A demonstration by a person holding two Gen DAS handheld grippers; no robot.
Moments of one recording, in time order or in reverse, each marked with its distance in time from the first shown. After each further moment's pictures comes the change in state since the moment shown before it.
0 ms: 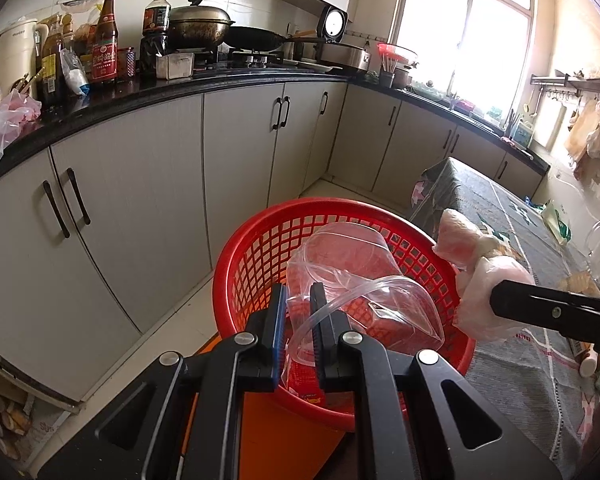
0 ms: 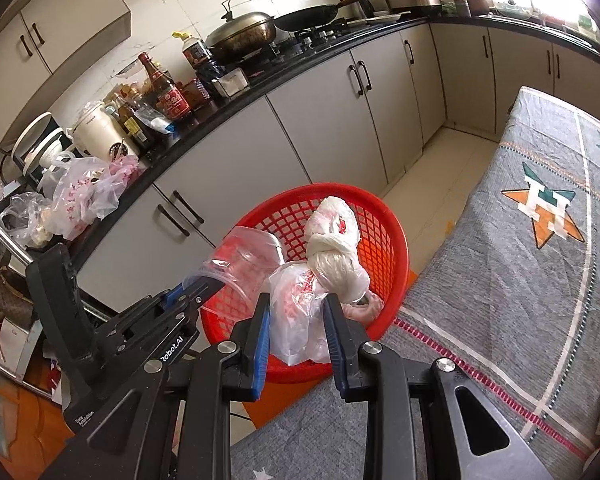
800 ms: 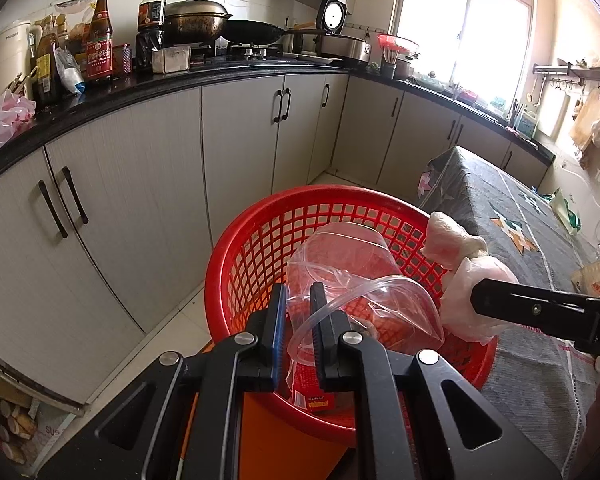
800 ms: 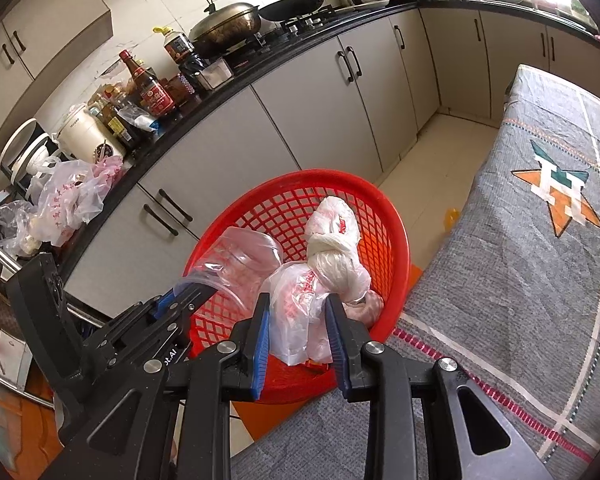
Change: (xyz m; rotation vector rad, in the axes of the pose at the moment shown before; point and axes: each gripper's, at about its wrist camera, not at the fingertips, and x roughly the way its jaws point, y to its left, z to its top) left arm 0.018 -0.001 -0.004 0.022 0.024 0.017; right arm 0.028 -0.013 -0.002 0.041 0.028 -0.009
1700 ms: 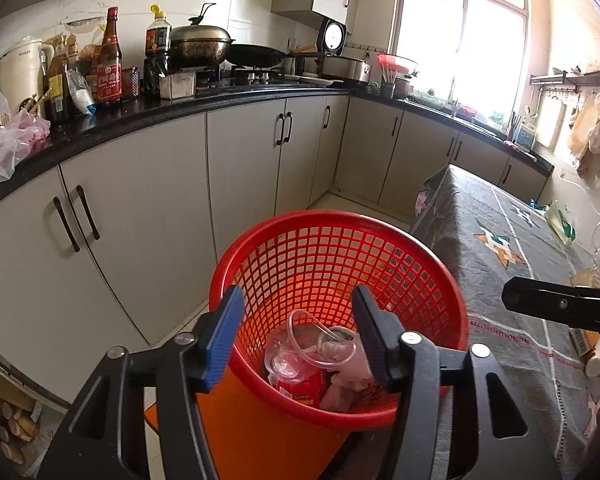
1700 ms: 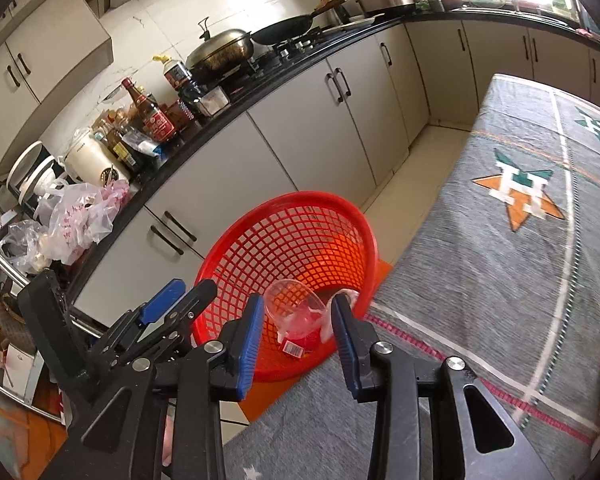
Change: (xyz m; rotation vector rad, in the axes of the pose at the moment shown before) left arm -0.034 -0.015 -0.001 0.006 -0.083 0.024; right arm -0.047 -0.007 -0.010 0.044 -0.080 0.000
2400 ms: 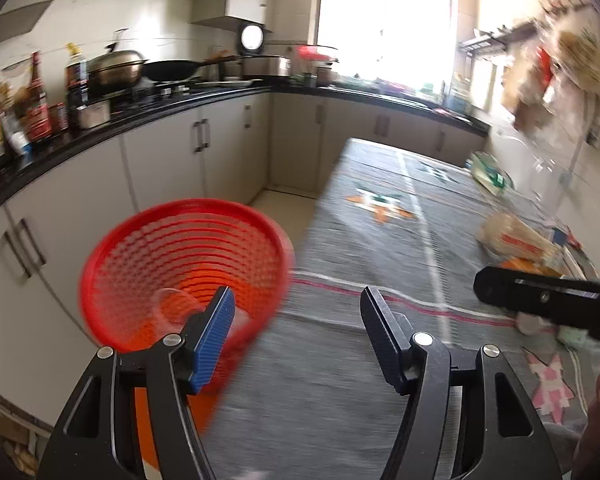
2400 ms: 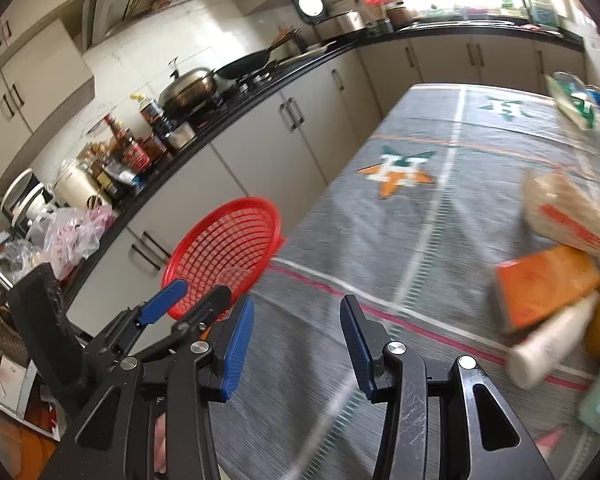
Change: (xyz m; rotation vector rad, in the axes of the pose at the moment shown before) left arm -0.032 -0.133 -0.036 0.186 0.013 -0.175; right arm -0.101 -0.062 -0.055 0.078 -0.119 -0.089
